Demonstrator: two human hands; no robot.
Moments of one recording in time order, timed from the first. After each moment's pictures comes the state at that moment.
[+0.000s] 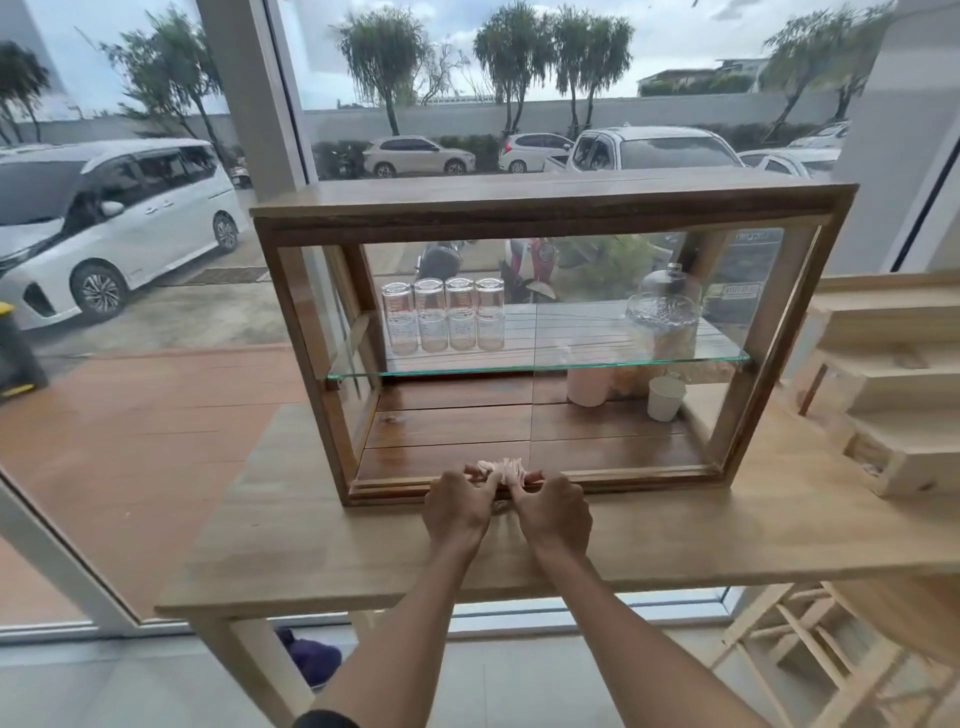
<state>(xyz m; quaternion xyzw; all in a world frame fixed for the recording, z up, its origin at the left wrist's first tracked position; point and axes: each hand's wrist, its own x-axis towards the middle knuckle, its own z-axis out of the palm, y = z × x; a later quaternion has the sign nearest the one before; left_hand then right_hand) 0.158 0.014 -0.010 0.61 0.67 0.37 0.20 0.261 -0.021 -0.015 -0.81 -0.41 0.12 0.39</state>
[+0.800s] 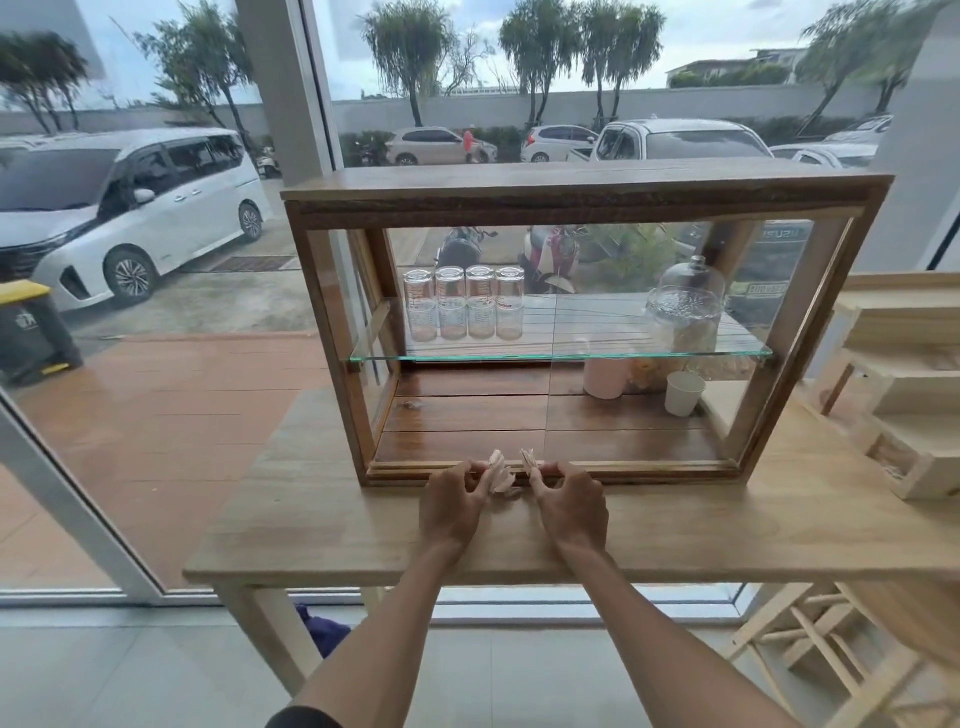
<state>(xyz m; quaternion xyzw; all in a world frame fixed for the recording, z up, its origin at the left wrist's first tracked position) 0.121 0.009 -0.031 0.70 0.57 0.40 0.17 0.271 -0.033 -0.022 -0.76 -0.46 0.12 0.44</state>
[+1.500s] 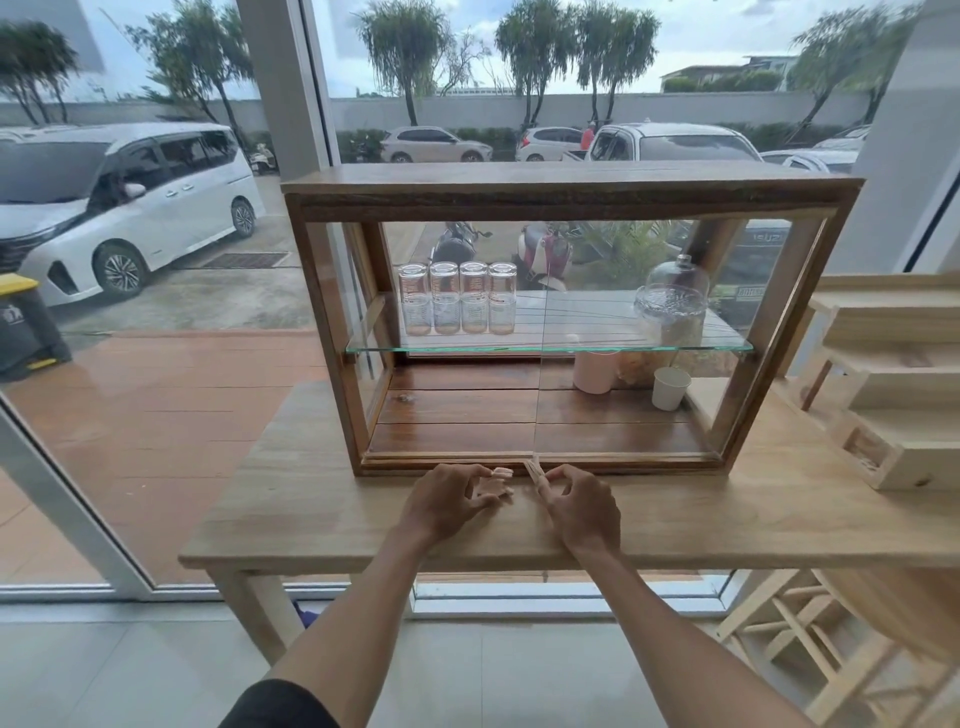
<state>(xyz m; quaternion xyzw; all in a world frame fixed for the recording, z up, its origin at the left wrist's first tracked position) 0.103 0.004 -0.018 0.85 0.46 0.23 0.11 0.296 -0.057 -0.029 -0.75 -0.52 0.09 0.39</state>
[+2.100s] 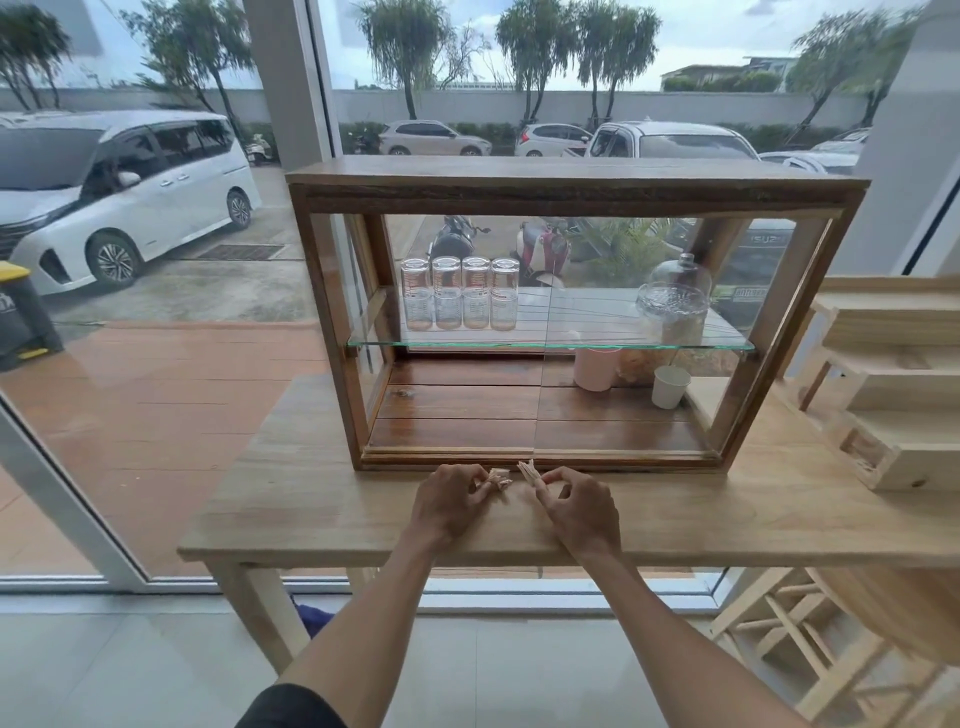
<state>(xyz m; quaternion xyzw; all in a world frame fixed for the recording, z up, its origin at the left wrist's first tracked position) 0.115 -0.002 -0.030 0.79 0.53 0.27 0.14 0.299 -0.062 -0.034 -0.74 -0.54 0.09 0.38</state>
